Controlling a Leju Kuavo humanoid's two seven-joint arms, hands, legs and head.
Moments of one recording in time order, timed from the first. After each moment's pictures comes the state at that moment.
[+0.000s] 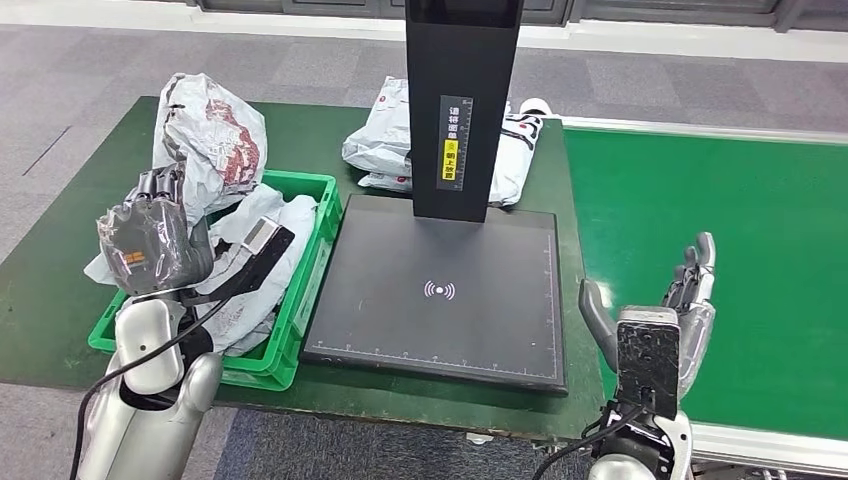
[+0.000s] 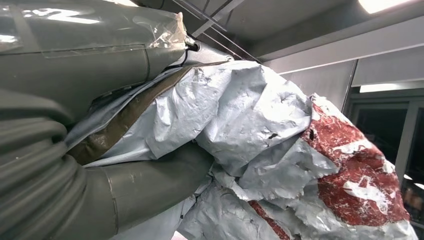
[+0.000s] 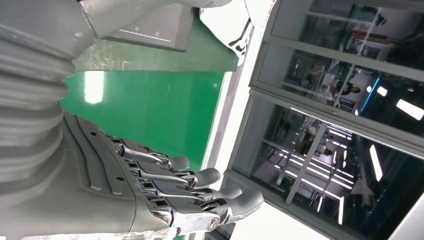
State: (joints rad) left arm -0.23 0.08 -0.23 -1.71 -1.49 0.36 0.40; right arm 0.09 0.16 0.19 -1.88 0.65 -0.47 0.02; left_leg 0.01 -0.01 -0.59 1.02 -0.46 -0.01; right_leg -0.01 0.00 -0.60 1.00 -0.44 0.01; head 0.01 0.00
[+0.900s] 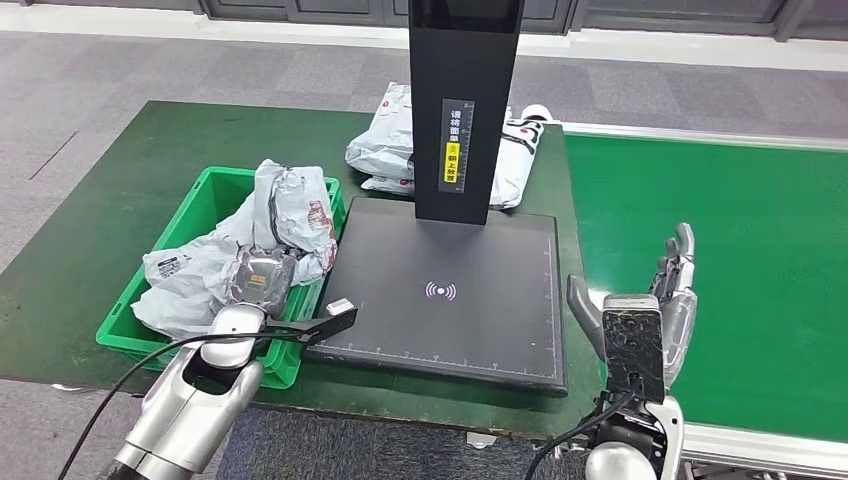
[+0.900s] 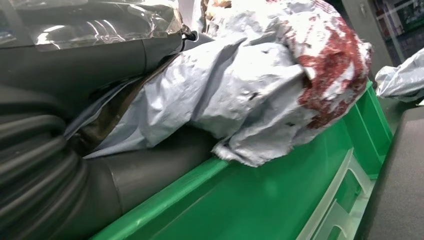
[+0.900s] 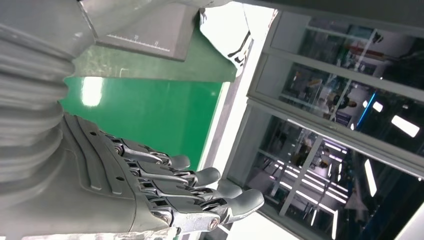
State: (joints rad) left arm -0.33 0.10 -0.40 -1.23 -1.49 -0.08 0.16; right arm 0.06 0.16 0.17 -1.83 0.64 -0.42 0.02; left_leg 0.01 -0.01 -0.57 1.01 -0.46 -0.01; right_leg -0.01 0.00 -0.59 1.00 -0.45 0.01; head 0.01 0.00
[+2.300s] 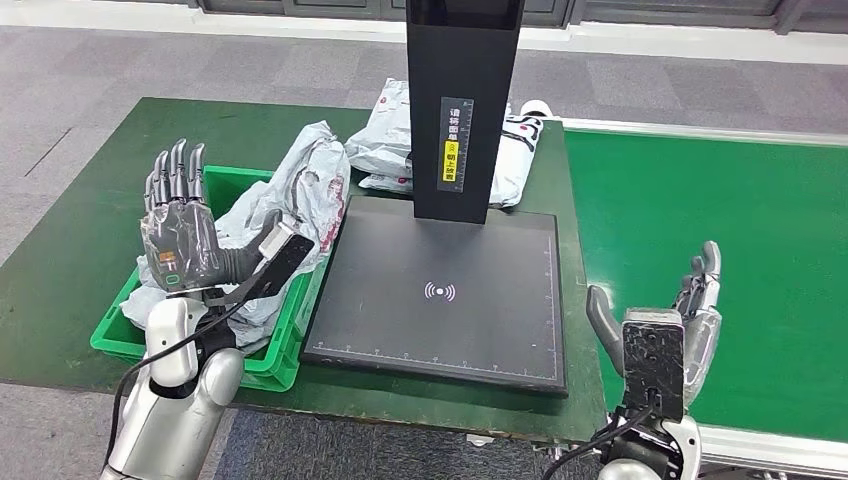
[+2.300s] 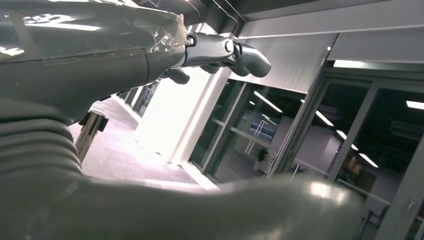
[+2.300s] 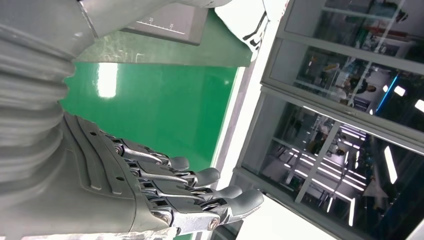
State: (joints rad) left arm -0.26 0.02 -0.24 -1.58 -1.25 0.51 0.23; right arm 0.12 0.16 0.15 -1.88 0.66 -0.44 0.04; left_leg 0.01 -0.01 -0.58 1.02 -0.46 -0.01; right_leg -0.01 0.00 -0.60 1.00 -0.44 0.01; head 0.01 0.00
